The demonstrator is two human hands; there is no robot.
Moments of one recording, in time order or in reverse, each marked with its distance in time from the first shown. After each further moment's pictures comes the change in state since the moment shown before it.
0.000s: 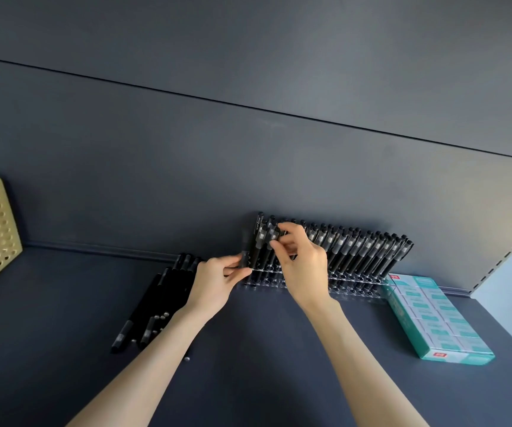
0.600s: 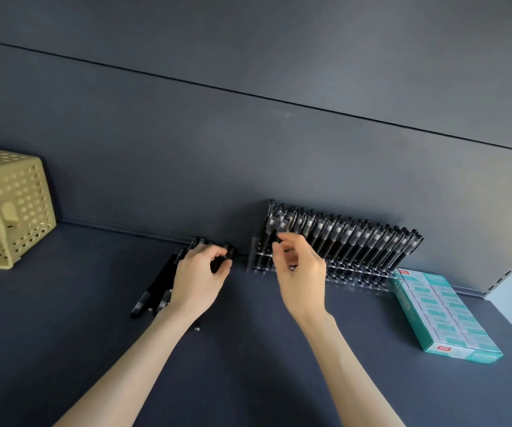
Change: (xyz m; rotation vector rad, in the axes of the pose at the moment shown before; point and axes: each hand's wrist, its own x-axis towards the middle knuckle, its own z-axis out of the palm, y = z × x) left_hand -0.044 0.017 -0.030 0.441 0.224 -0.007; right_hand -0.040 -0.023 -0.004 0.133 -0.015 0.089
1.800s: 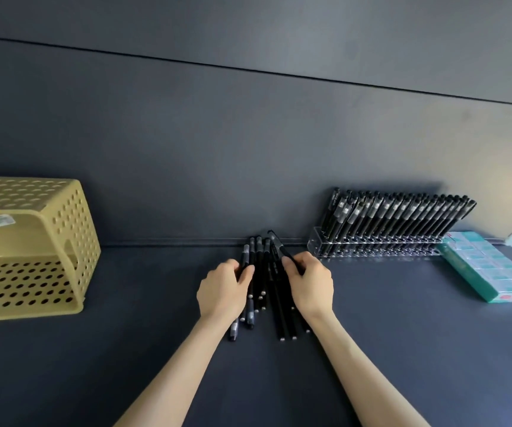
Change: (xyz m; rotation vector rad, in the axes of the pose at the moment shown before) left_hand 0.024 -0.085 -0.069 0.099 -0.327 -0.159; right_hand -0.033 -0.031 0.134 -0.324 -0.026 0.544
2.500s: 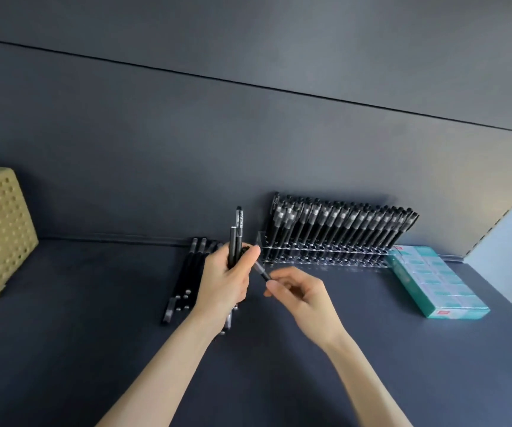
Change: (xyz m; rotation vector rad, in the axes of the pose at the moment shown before) left_hand -0.039 0.107 0.042 -1.032 -0.117 0.019; right_hand -0.002 0.053 -0.120 0.527 -0.441 -0.287
